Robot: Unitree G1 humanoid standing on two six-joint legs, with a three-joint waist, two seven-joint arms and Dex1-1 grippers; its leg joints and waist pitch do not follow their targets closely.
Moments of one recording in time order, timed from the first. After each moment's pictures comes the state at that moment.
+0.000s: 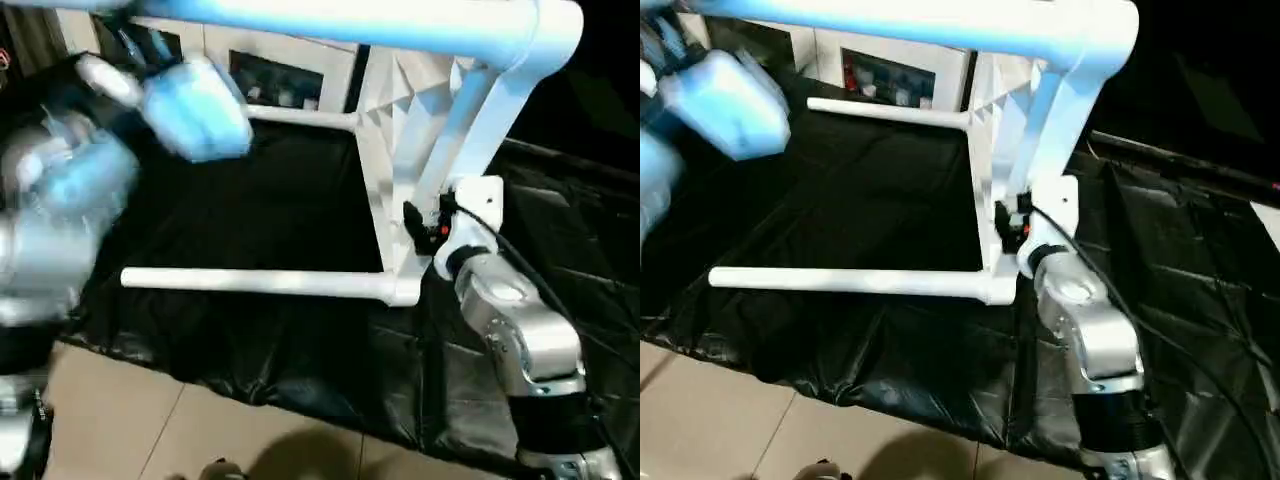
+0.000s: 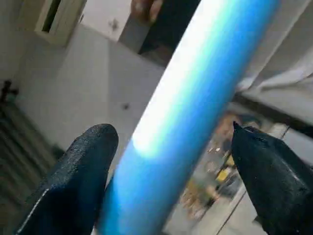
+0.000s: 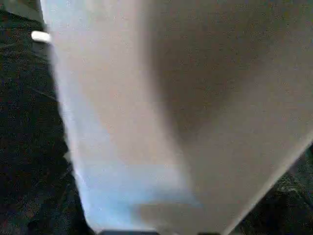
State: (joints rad) left arm -0.69 0.70 -0.06 -0.14 0.41 -0.08 -0.30; right arm -0.38 -0.16 0.03 -0.05 0.20 0.57 -0.01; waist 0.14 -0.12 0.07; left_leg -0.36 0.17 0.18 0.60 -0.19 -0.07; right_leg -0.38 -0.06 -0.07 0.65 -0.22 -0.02
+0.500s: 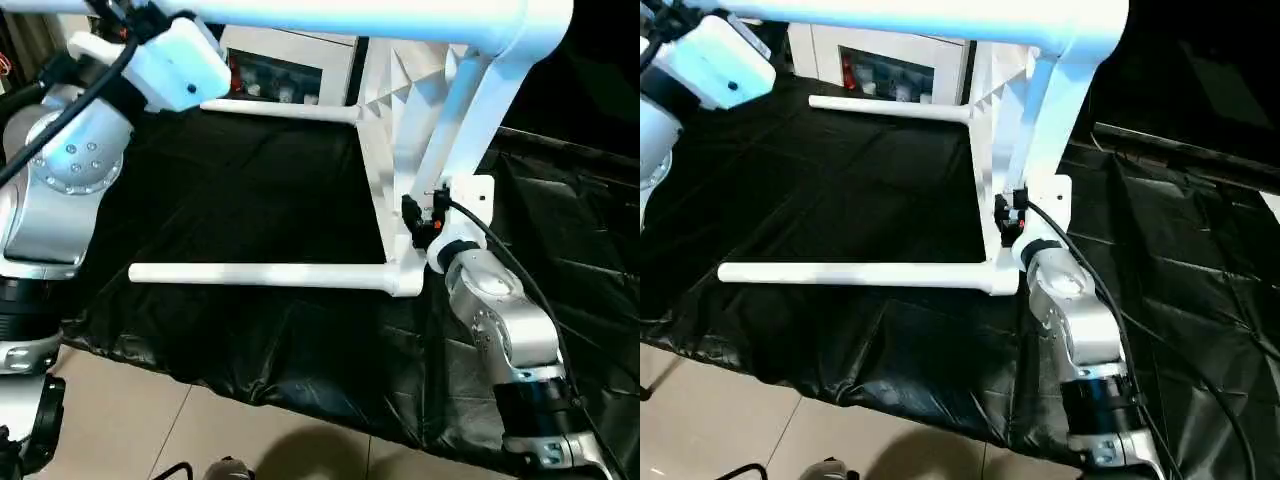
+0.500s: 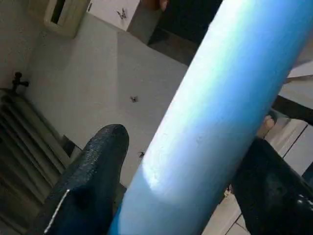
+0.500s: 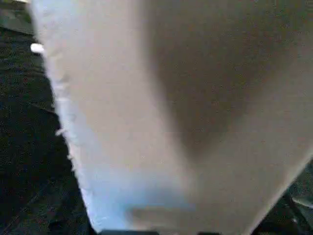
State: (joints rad) left arm -0.77 0.67 -0.06 0.02 0.43 -0.14 -0.23; right arm -0.43 -0.12 0.01 0.09 0.18 0.43 0.00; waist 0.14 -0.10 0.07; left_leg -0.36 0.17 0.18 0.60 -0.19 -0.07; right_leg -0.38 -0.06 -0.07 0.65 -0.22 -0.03
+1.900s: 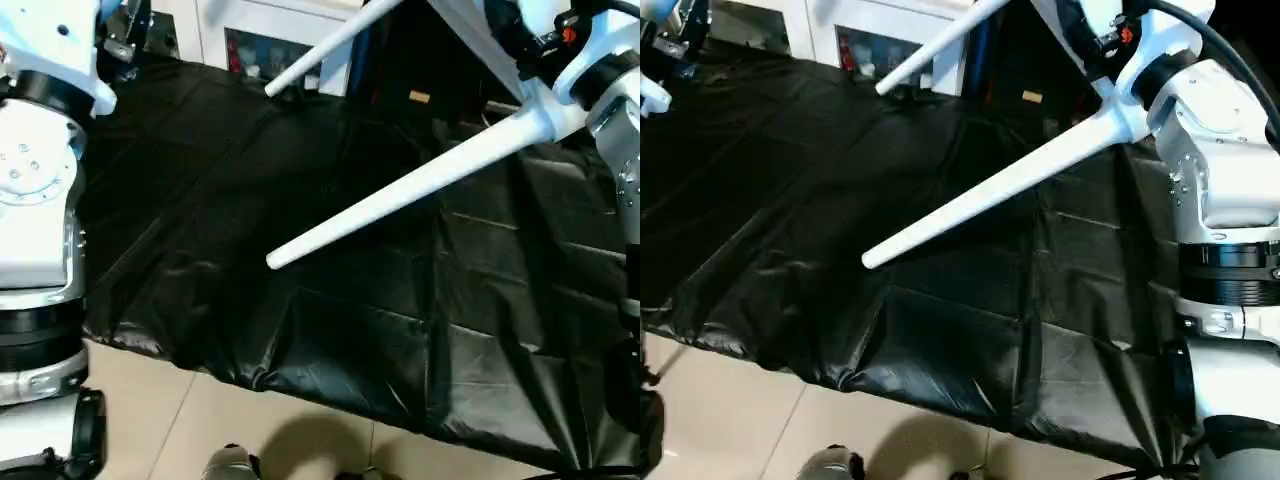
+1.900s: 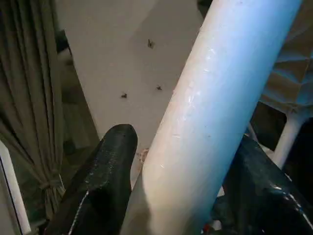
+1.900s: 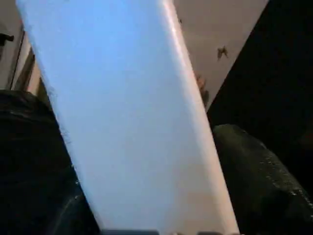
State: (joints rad) left arm -0.68 0.50 0.22 -0.12 0.04 0.16 -0.25; right arm -0.91 -0.54 -0.10 0.17 0.28 0.39 0.40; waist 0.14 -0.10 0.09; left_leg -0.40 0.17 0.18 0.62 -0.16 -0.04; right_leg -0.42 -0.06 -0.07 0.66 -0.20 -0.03
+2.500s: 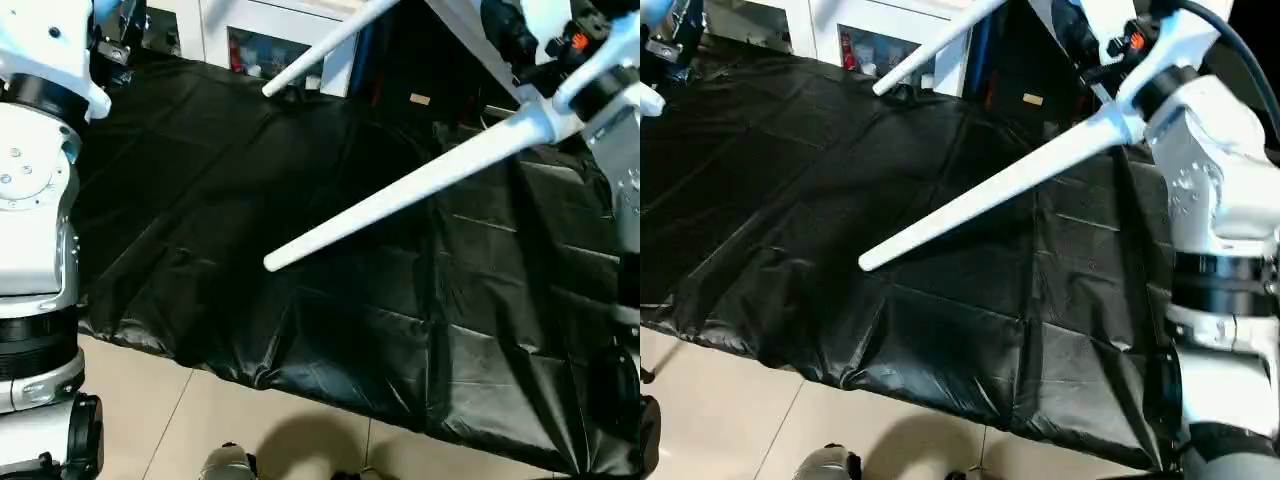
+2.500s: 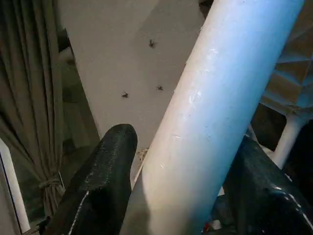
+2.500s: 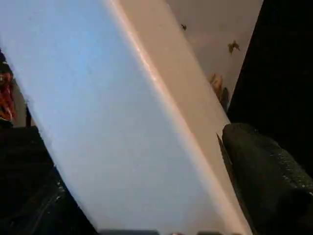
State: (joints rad) left arm -0.66 0.50 0.22 -0.17 0.04 0.18 -0.25; right arm -0.83 -0.50 -0.22 0.08 0.45 0.46 0.42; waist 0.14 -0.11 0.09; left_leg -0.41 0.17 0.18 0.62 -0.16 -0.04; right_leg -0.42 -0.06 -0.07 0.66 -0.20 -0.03
